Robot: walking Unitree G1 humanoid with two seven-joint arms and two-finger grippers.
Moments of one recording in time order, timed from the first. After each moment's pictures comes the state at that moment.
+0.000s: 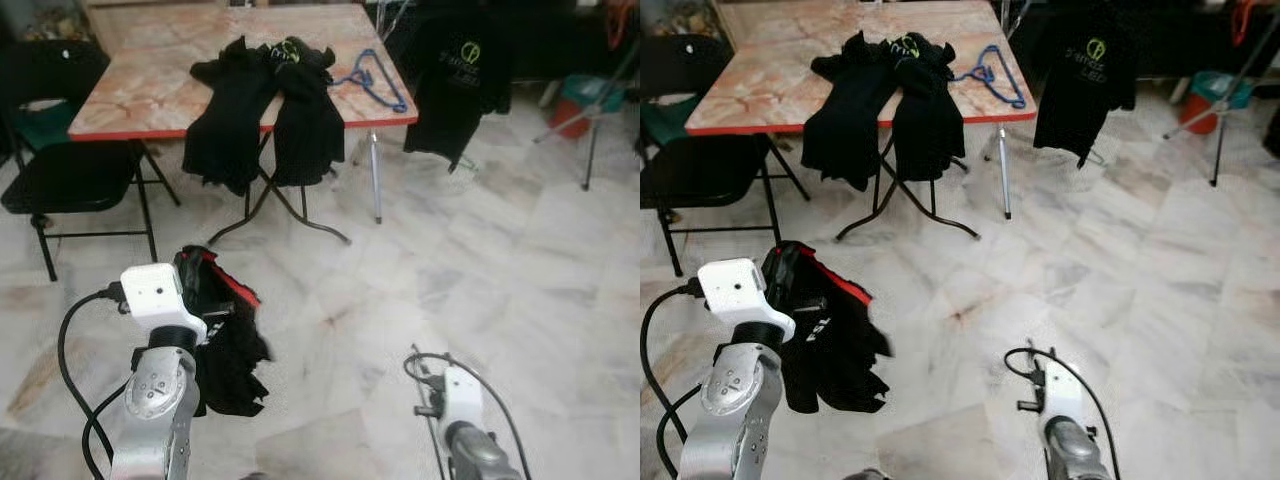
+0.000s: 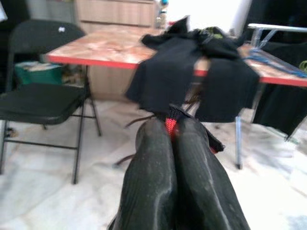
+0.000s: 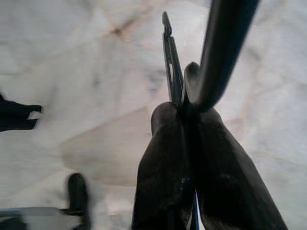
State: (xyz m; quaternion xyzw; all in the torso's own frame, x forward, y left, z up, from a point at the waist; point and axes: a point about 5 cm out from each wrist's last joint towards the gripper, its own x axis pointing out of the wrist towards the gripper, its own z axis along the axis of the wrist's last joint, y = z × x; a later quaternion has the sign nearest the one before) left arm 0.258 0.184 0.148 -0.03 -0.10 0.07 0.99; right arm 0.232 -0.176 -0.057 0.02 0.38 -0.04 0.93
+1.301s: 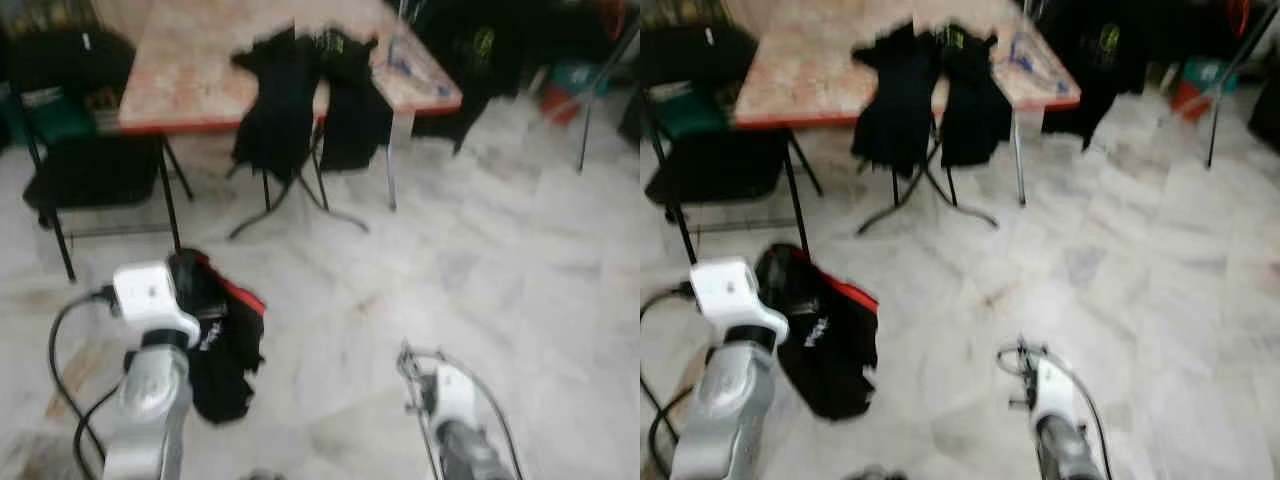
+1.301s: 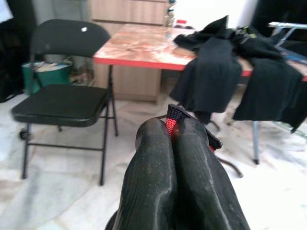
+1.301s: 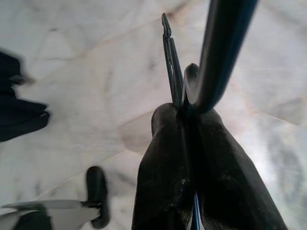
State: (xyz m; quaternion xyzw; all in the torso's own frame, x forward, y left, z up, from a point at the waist) left arm 0.257 0.182 0.147 -0.03 -0.10 0.07 0.99; right arm 0.233 -0.168 -0.057 0.02 0.37 -0.02 0.93
